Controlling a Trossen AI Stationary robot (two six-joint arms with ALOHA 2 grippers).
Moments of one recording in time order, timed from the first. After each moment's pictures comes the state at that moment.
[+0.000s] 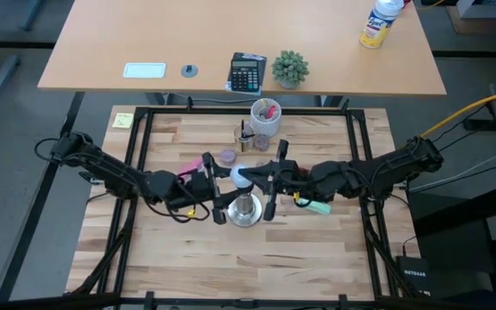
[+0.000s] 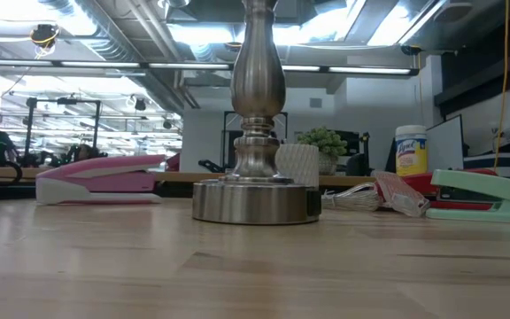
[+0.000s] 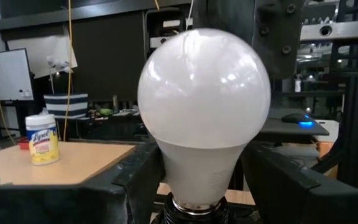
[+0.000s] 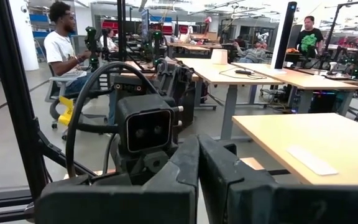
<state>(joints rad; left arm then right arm) -0.39 1.42 0.95 0.76 -0.62 0.19 0.36 1.53 1.51 0.03 0.56 -0.03</state>
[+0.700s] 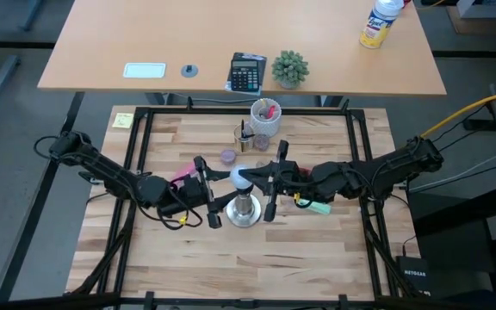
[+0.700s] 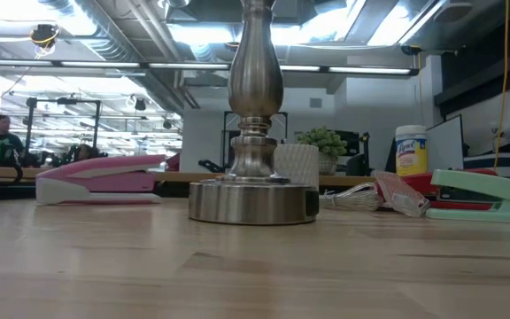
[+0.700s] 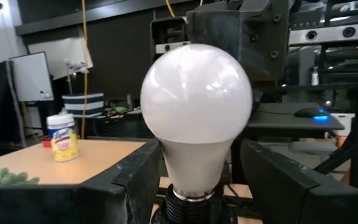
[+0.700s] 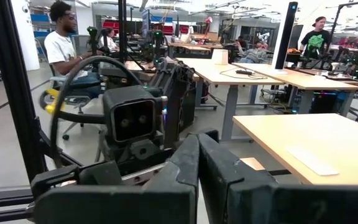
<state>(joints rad) -0.47 1.39 0.95 0.74 -0.76 0.25 0.36 1.53 1.51 0.03 0.56 -0.03</state>
